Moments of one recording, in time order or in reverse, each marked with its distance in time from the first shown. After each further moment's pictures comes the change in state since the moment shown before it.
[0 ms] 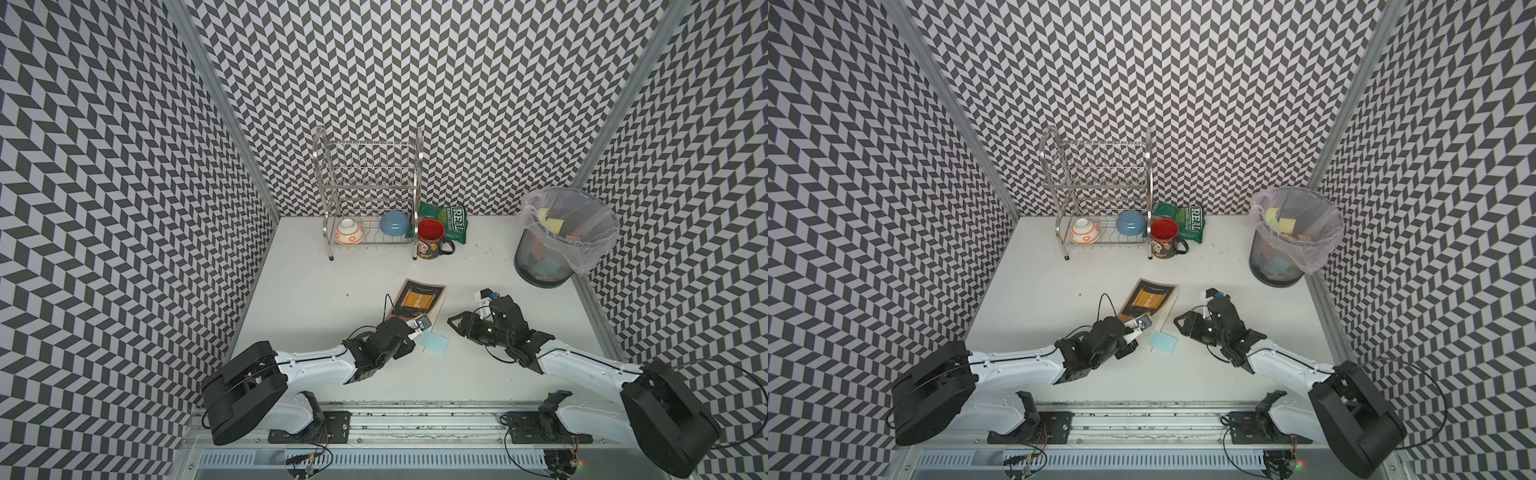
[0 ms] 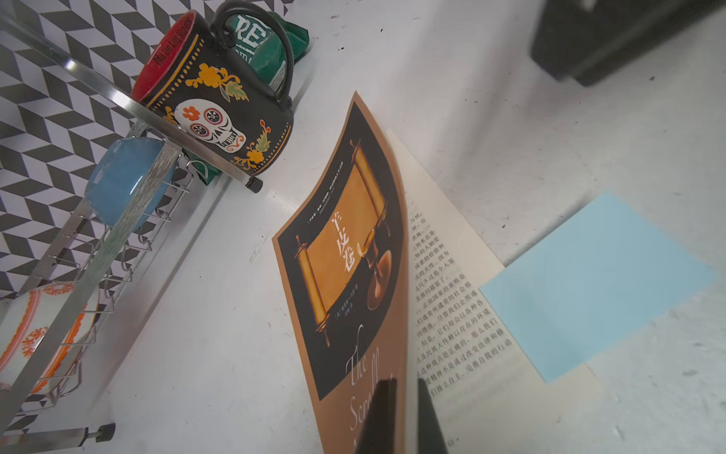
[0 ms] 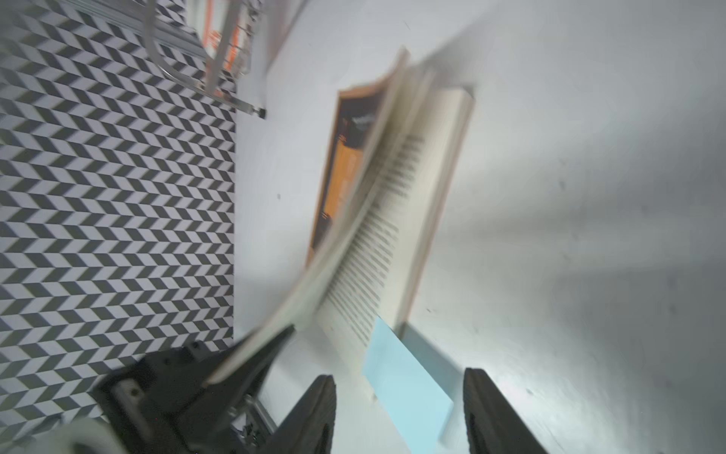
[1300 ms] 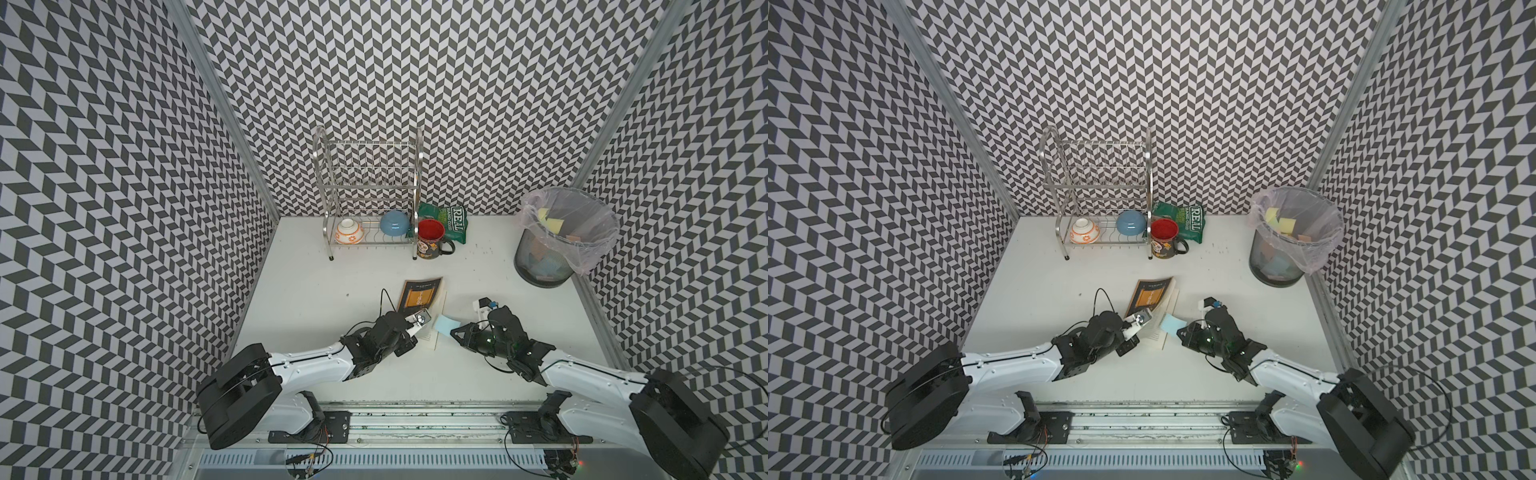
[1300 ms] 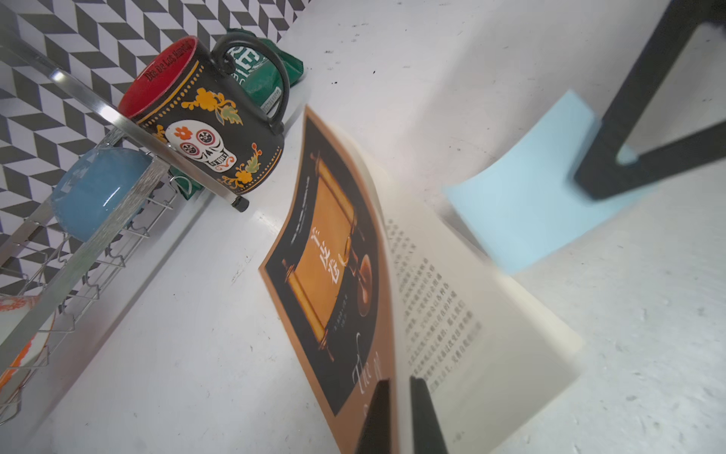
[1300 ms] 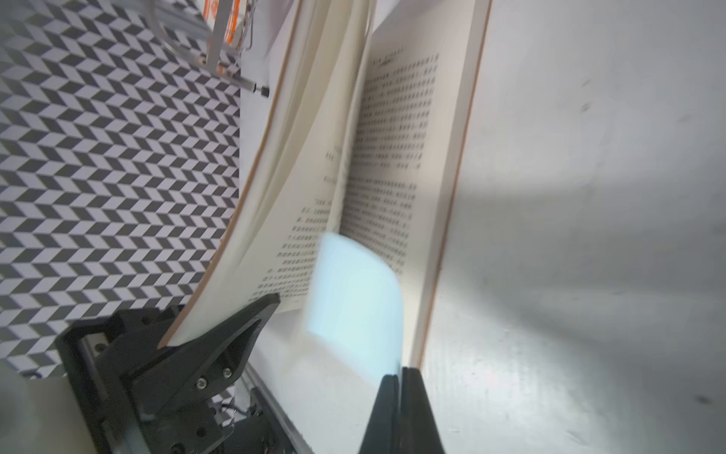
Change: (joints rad) left arm 0.031 -0.023 0.021 -0.005 0.098 -0.035; right arm 0.039 -0.088 -0.032 0.001 0.073 0.050
